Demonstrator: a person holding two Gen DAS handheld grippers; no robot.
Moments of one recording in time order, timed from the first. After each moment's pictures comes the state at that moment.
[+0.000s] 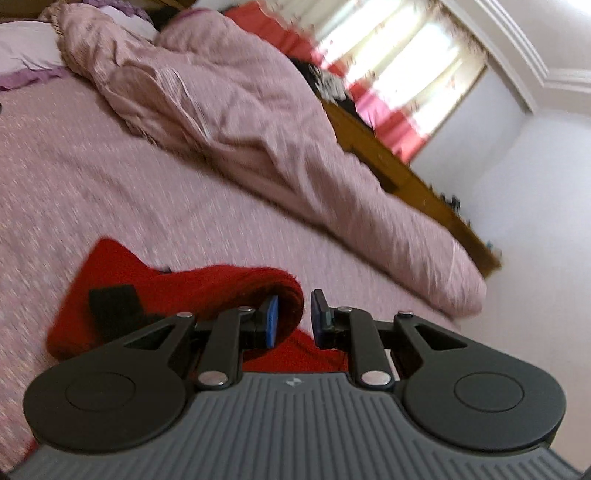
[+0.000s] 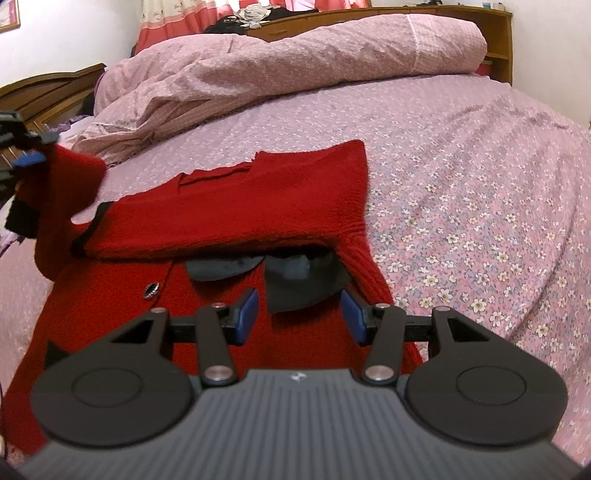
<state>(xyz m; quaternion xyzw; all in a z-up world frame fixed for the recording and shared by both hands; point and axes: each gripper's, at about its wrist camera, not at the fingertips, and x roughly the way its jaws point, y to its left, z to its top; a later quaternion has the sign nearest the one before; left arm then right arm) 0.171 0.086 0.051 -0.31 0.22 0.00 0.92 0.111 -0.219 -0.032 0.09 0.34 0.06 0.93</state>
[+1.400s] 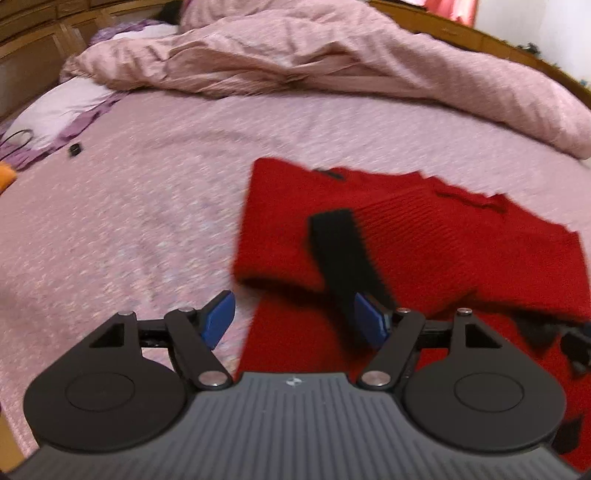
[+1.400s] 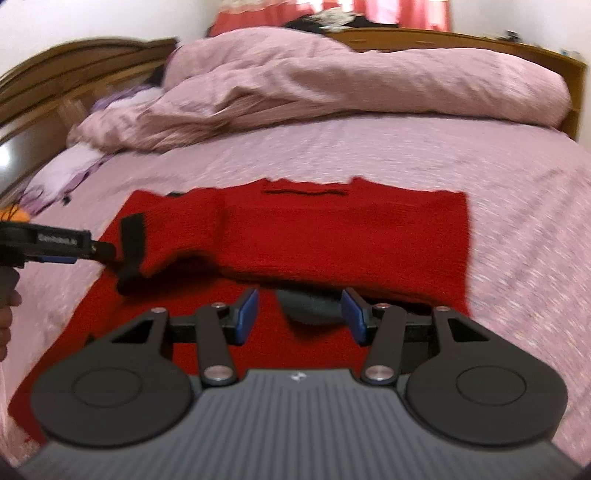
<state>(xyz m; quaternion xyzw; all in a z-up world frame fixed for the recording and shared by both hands) 0.126 0.108 -0.007 -0.07 0.40 0.13 0.90 0.138 -0.147 -0.005 0.01 0.32 0.17 0.93</state>
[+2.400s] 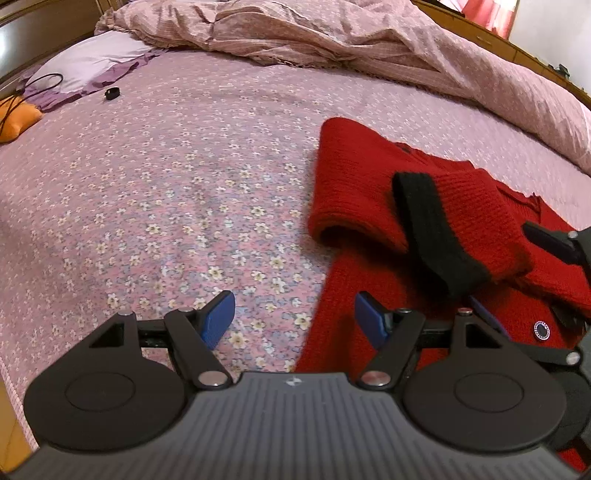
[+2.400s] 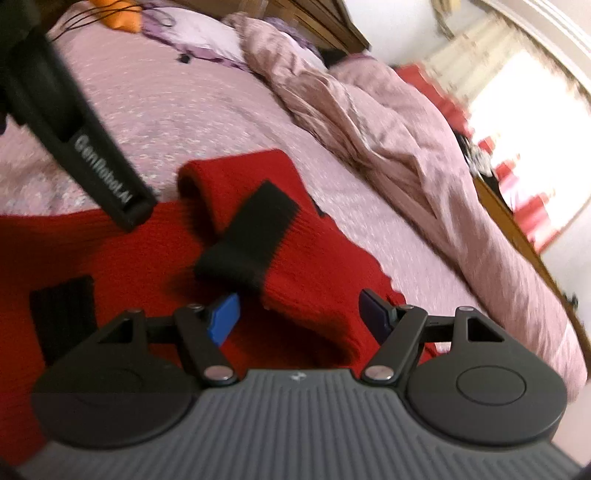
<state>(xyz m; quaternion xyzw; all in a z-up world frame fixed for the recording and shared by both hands) 0.094 0.155 -0.035 -0.13 0.41 0.16 0.89 0.130 0.030 -0.040 -0.39 0.16 0.28 0.86</state>
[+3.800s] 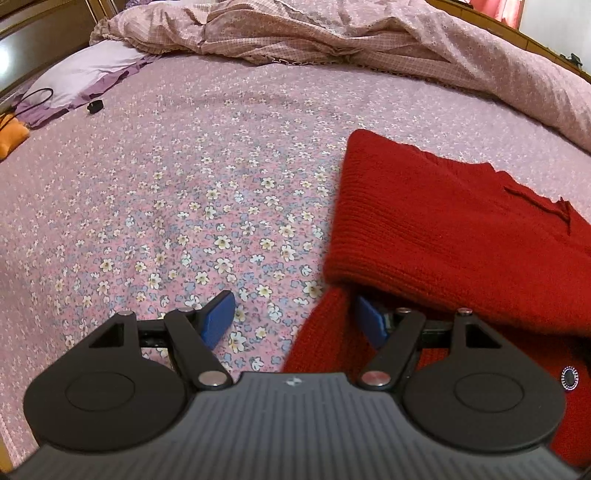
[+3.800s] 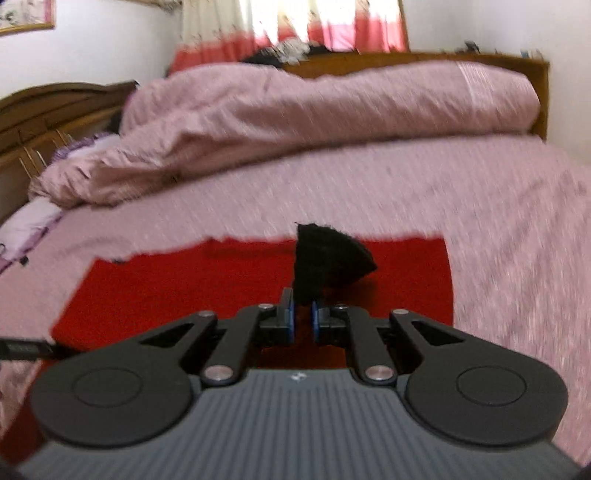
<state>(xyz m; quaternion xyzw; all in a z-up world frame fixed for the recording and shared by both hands) 0.154 0.141 -0.056 -0.10 0.41 0.18 0.89 0.200 -0.173 -0.021 0.06 0.28 0.11 0.95</state>
